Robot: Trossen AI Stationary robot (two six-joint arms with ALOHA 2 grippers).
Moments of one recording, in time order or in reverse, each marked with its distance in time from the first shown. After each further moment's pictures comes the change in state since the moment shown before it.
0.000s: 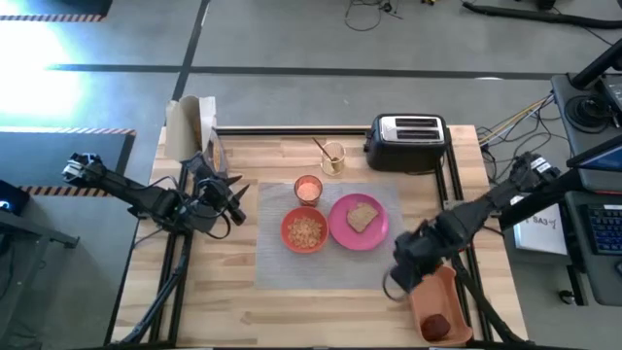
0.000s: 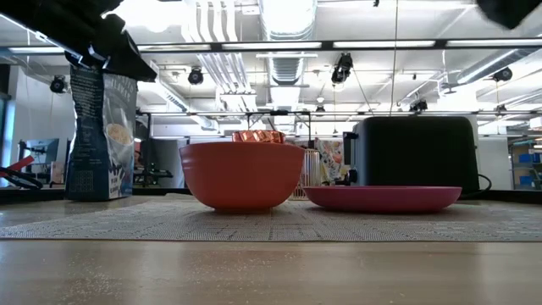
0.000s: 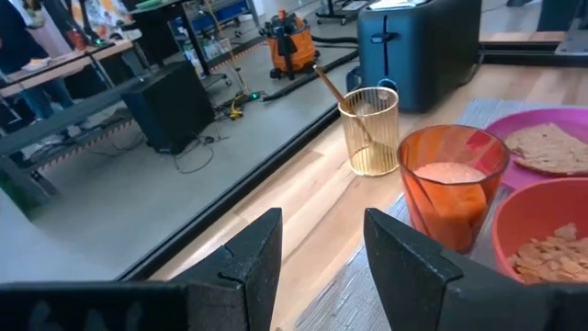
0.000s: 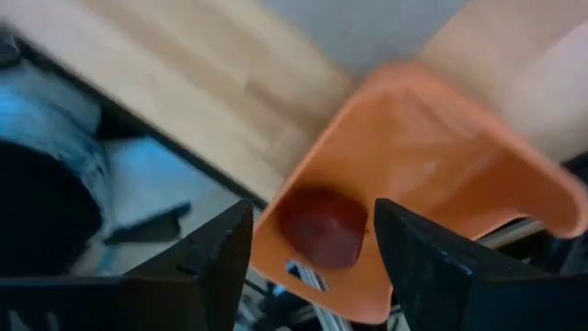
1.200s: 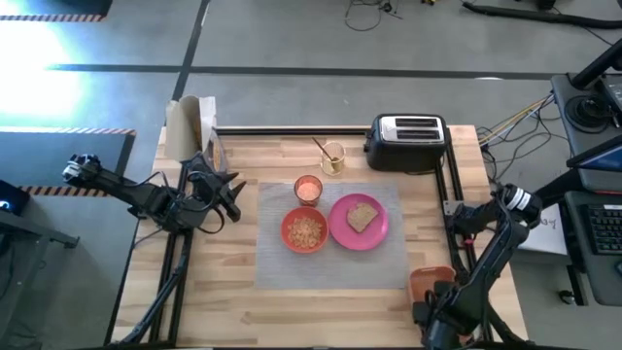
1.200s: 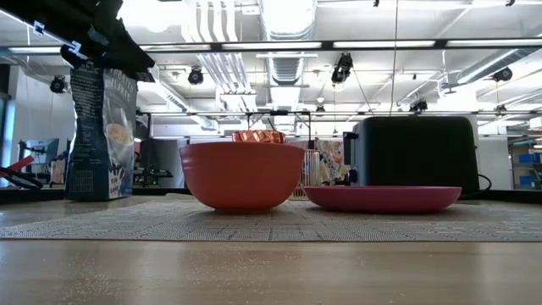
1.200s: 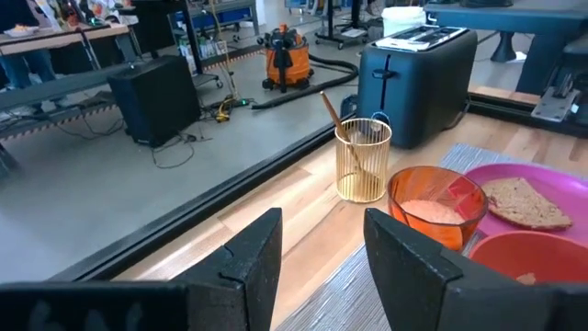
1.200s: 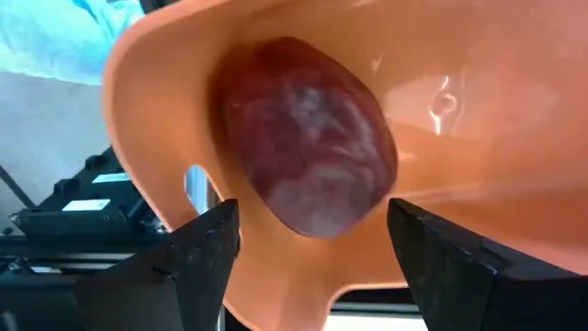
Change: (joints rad) left arm 0.000 -0.089 0.000 0.016 0.004 -0.076; right arm 0.484 0.386 0.107 0.104 0.006 -0.312
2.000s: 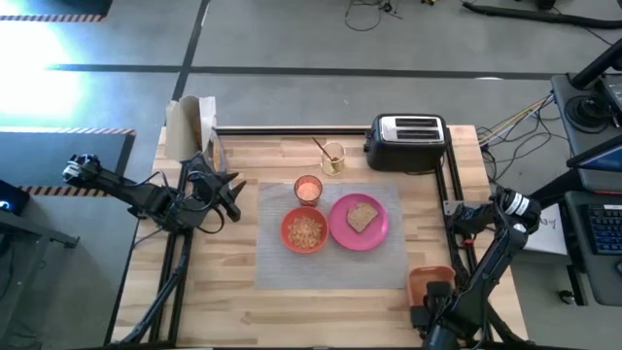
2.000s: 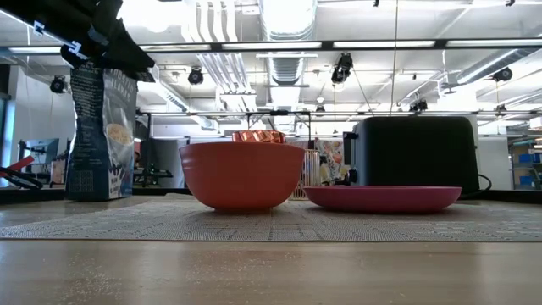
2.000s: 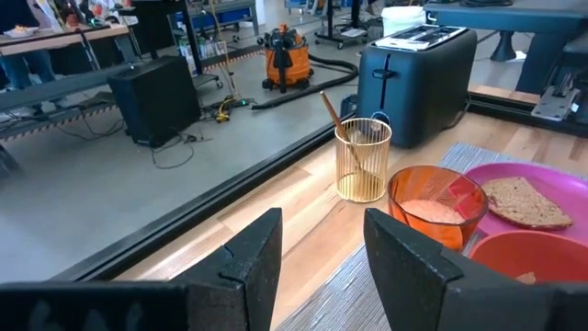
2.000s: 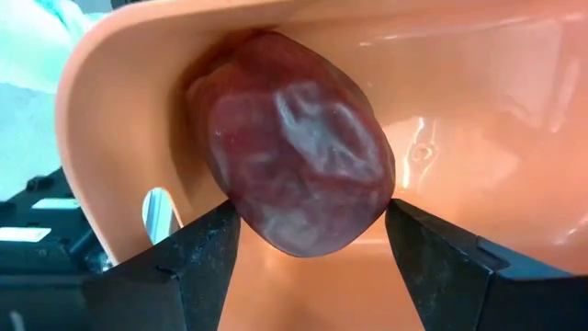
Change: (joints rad) left arm 0.000 0.000 0.000 0.001 0.000 0.004; right arm 0.019 0.048 0.000 0.012 0.141 -0.111
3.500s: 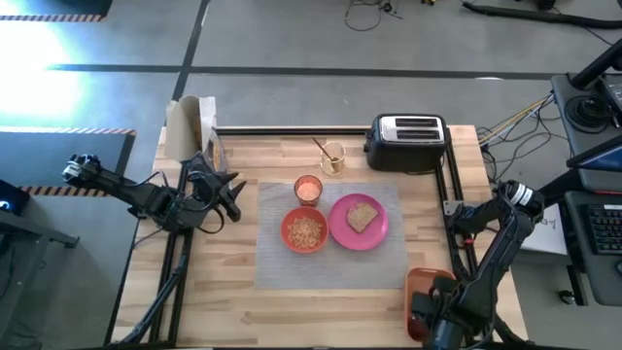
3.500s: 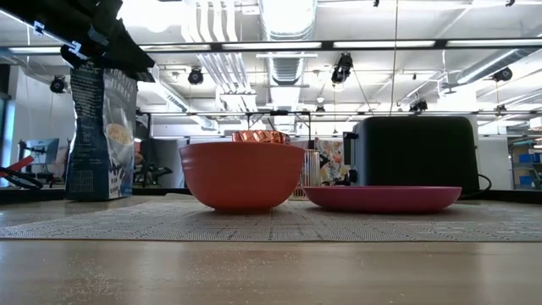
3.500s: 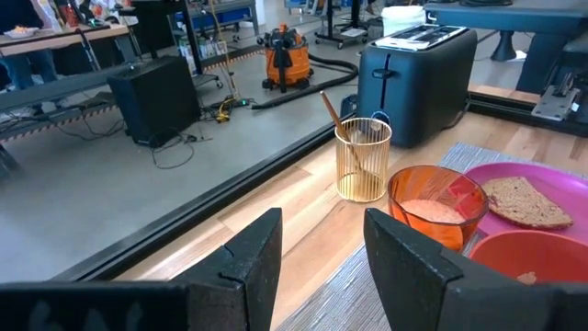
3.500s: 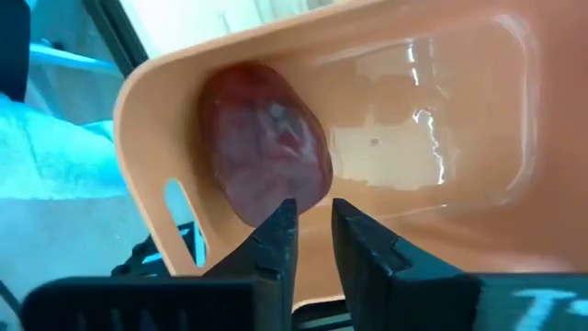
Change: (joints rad) left arm 0.000 0.000 0.000 -0.001 0.000 0.000; right arm -0.010 -0.088 0.070 -0.095 0.128 0.292
